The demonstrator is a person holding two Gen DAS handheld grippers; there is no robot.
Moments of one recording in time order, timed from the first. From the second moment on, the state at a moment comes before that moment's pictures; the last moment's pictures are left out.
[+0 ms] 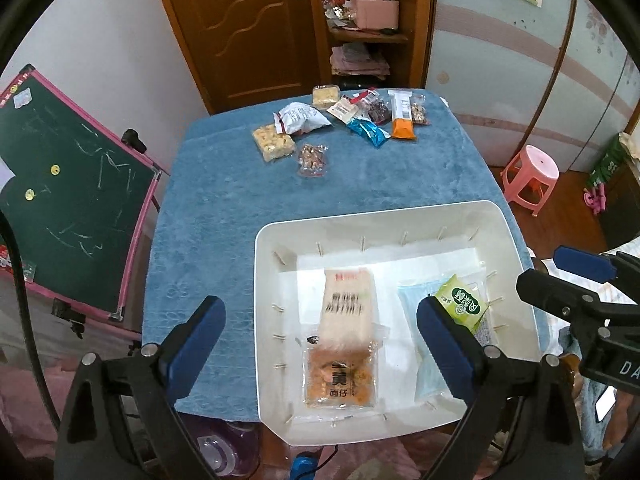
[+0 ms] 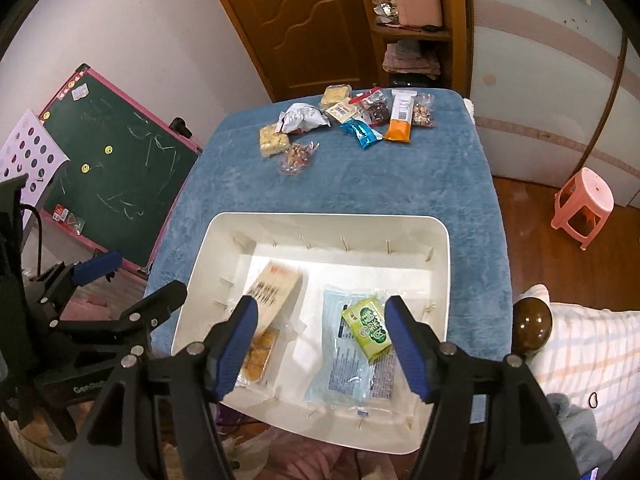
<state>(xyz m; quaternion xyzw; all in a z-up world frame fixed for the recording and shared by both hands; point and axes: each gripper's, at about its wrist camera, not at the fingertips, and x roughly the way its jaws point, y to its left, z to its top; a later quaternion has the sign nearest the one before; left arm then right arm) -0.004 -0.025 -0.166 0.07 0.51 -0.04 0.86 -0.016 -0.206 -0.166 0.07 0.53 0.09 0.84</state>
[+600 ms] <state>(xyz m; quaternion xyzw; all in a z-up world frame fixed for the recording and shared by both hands) -0.022 -0.014 -0.138 0.08 0.49 -0.02 0.87 -0.028 -0.197 -0.144 0.07 0.51 0.12 0.85</state>
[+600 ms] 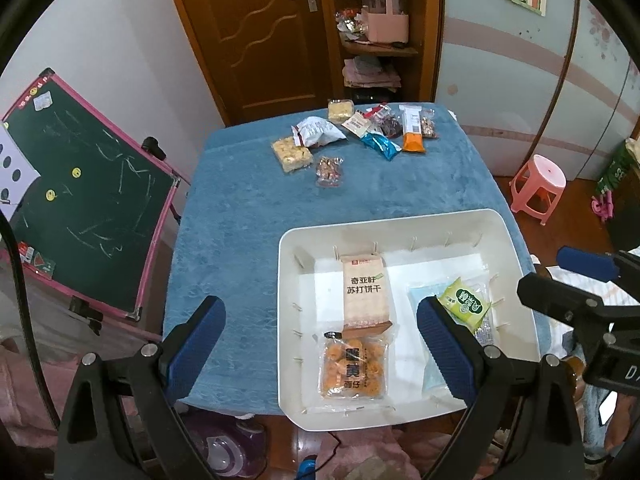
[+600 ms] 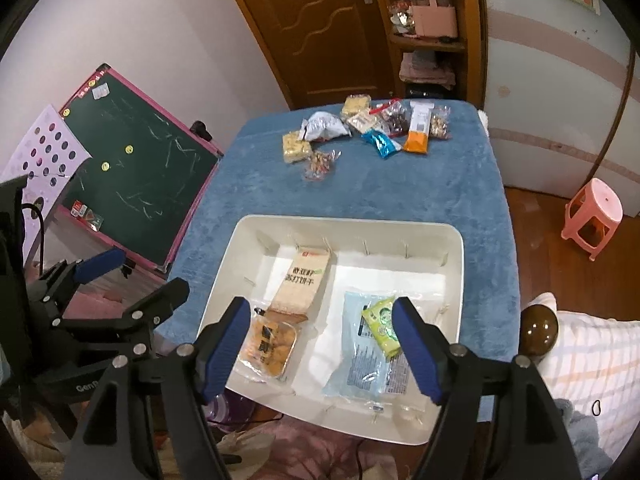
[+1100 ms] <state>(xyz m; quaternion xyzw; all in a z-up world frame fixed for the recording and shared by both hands) 0.022 0.012 -0.109 0.08 0.46 -0.06 0.88 -0.008 -0.175 -0.086 0.06 0.40 0.12 0.90</state>
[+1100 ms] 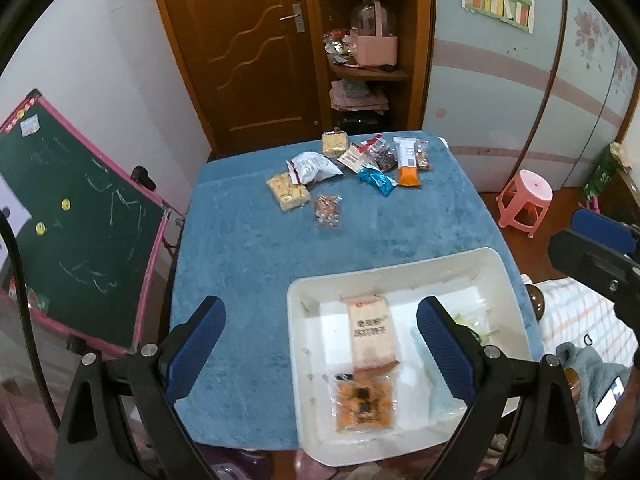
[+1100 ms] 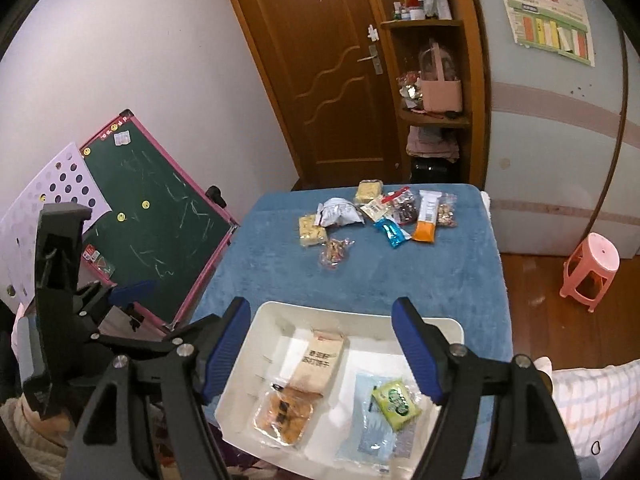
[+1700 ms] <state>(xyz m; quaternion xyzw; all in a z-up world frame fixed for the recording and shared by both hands) 0.223 0.103 -0.112 0.18 0.45 -0.10 0.87 0.186 -0.115 -0.103 0.02 0.46 0.03 0.89</state>
